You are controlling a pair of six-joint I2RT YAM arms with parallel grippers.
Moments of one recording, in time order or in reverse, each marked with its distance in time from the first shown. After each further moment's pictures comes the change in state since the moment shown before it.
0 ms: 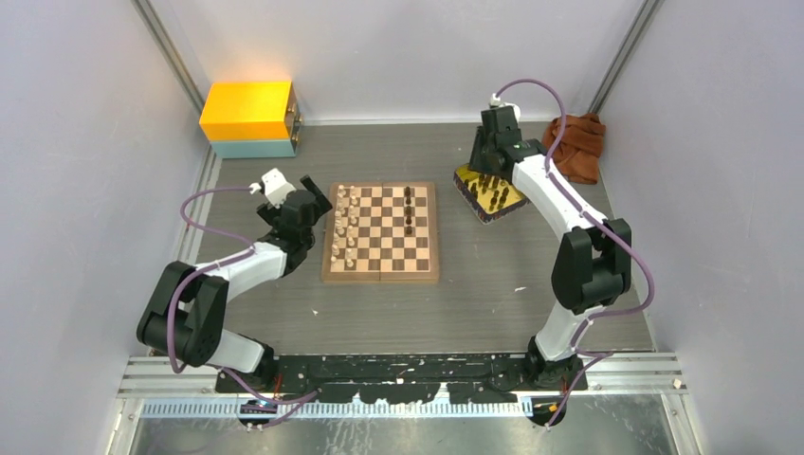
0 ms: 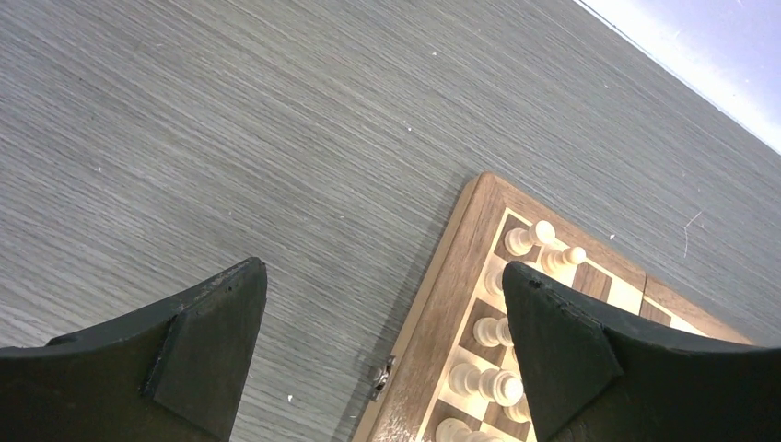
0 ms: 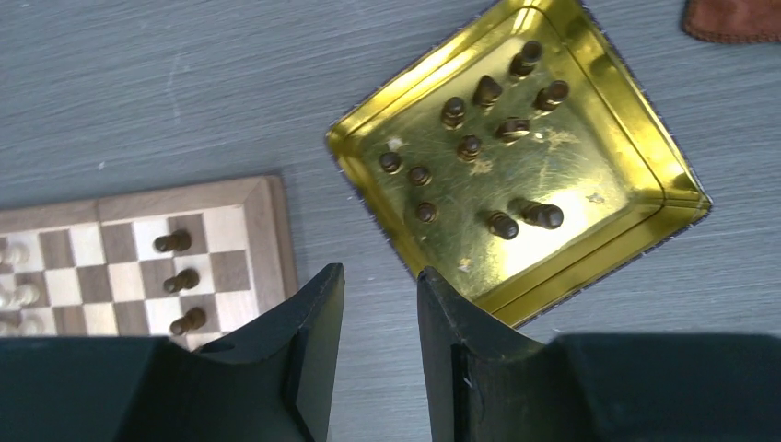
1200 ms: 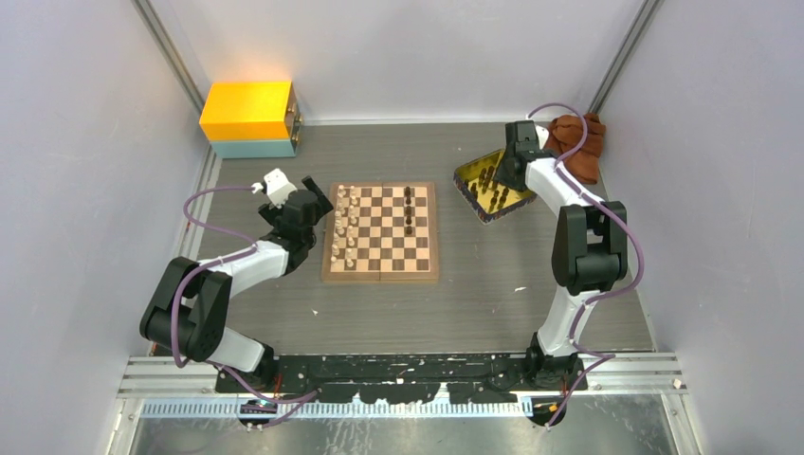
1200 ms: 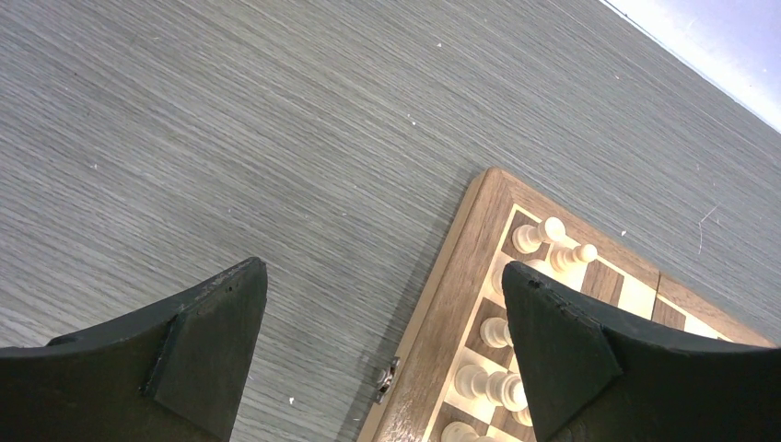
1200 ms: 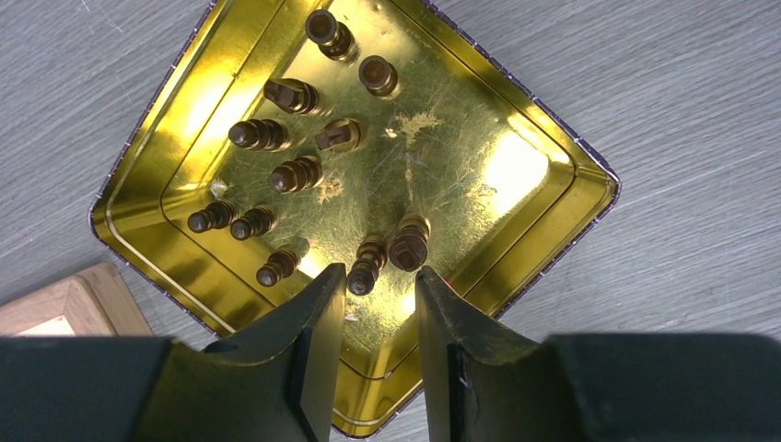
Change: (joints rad) left arm -0.001 0.036 0.010 0.007 0.002 0.006; right arm -0.188 0.131 -0.089 0.070 0.032 0.107
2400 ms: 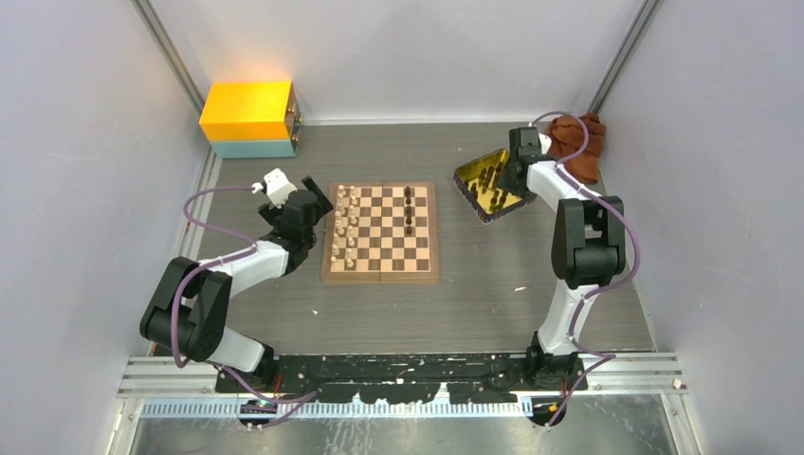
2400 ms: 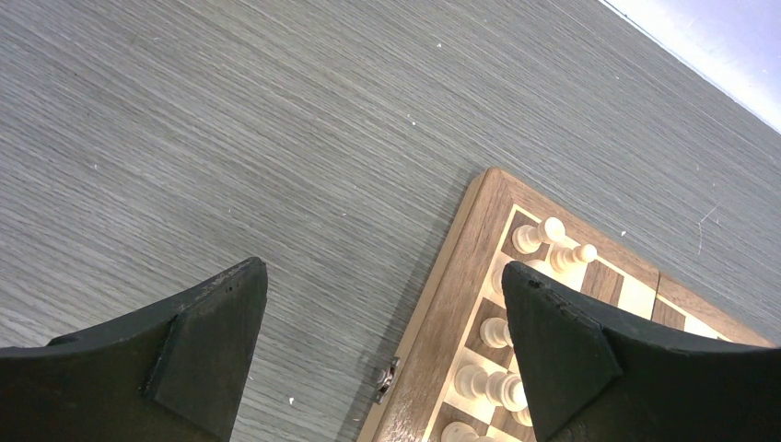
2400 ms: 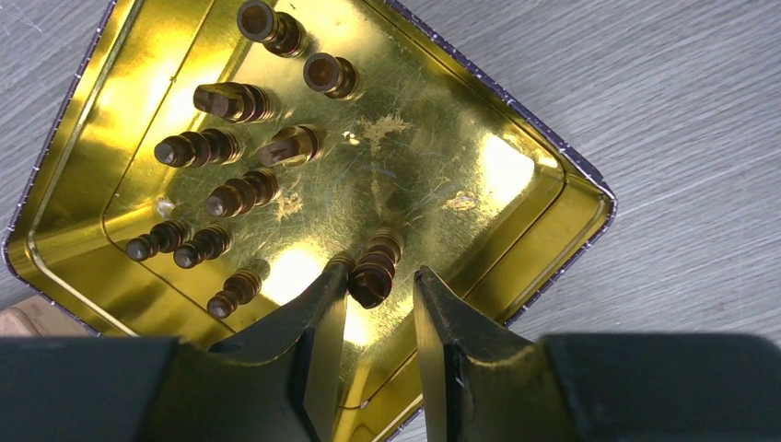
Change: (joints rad) left arm 0.000 0.000 0.000 0.000 0.000 0.000; right arm -0.039 0.045 -0.035 0.041 -0.014 0.004
